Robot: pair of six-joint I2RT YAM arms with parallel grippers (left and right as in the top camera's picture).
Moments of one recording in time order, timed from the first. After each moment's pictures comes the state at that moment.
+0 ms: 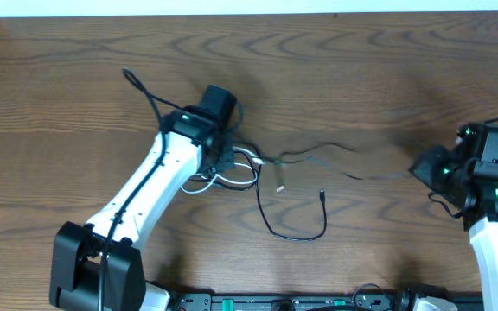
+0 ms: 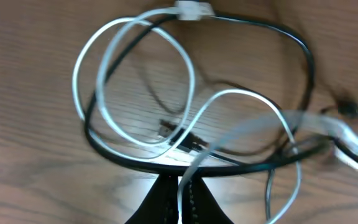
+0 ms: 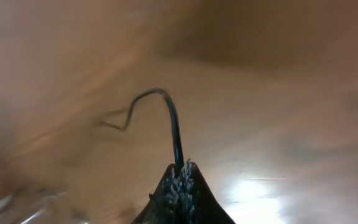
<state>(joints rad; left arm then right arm) -0.38 1.61 1.20 -1.01 -0.07 -0.54 -0.16 1.10 0.88 -0.82 -0.05 0.56</state>
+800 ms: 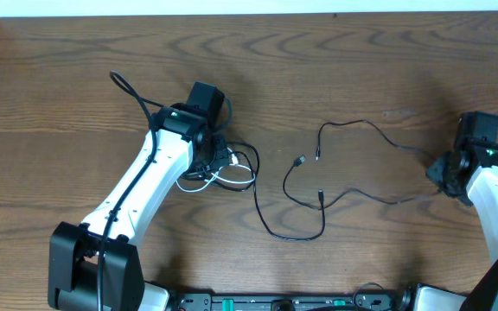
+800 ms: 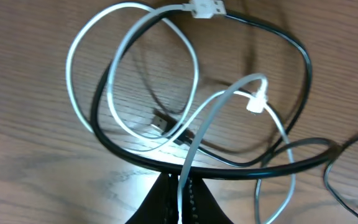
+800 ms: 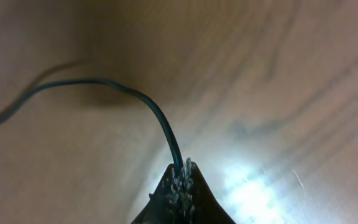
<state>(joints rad) -0.33 1.61 1.20 -1.01 0.00 -0.54 -0.25 1.43 0.88 -0.73 0.24 0.54</state>
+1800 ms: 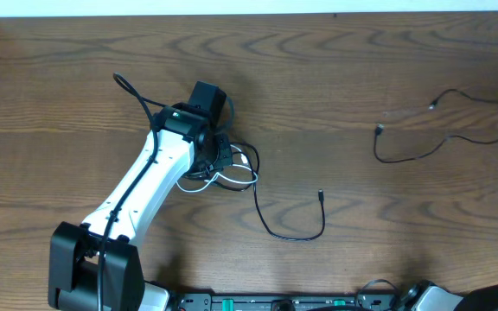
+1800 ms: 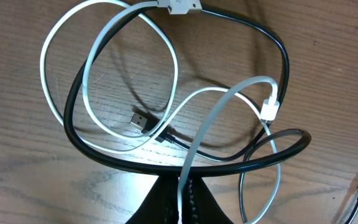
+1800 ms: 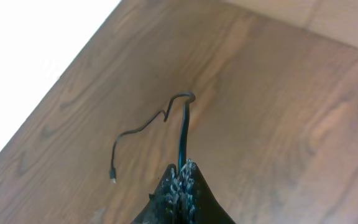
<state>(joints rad) -0.34 1.61 1.20 -1.00 0.05 -0.54 -0.68 1.41 1.29 -0.60 -0.03 0.37</state>
